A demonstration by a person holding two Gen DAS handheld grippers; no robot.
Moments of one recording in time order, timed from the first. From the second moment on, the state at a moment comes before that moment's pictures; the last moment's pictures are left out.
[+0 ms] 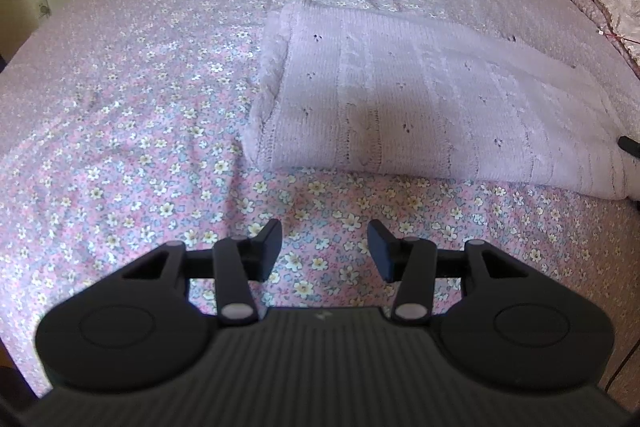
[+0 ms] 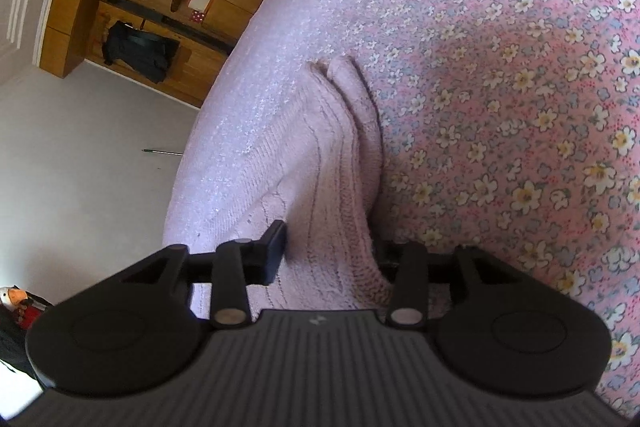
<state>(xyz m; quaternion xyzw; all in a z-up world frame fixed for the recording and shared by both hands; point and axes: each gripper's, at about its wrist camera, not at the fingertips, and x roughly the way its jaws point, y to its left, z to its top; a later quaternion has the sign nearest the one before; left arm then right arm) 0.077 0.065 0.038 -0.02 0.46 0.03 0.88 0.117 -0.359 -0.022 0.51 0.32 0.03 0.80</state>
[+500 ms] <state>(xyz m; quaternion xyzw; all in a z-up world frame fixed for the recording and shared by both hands) 0.084 0.081 0.050 -0.02 0.45 0.03 0.89 0.115 -0.328 0.035 0.43 0.26 0.07 0.86</state>
